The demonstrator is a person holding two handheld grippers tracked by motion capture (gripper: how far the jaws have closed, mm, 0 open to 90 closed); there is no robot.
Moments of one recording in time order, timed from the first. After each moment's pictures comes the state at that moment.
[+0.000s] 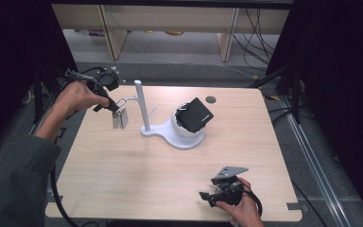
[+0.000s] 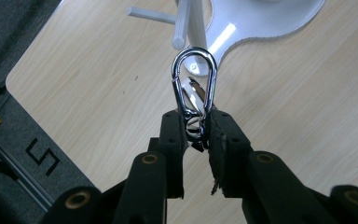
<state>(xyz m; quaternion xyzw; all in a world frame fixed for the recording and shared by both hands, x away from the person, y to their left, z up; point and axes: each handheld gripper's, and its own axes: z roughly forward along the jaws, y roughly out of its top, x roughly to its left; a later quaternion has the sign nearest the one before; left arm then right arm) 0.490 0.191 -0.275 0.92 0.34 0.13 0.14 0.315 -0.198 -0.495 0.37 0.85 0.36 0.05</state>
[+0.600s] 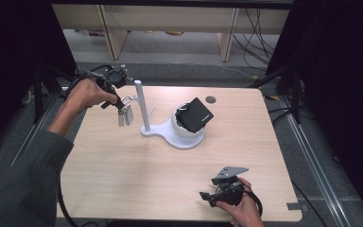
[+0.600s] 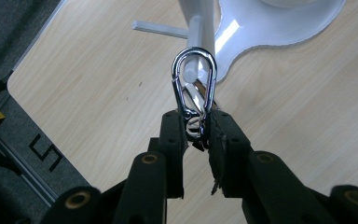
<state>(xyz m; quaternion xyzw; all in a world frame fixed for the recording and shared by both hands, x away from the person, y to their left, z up) 0.508 0.177 -0.284 0.92 0.35 0.14 0.12 0.315 -0.198 -0.496 0.38 0.85 0.37 0.06</state>
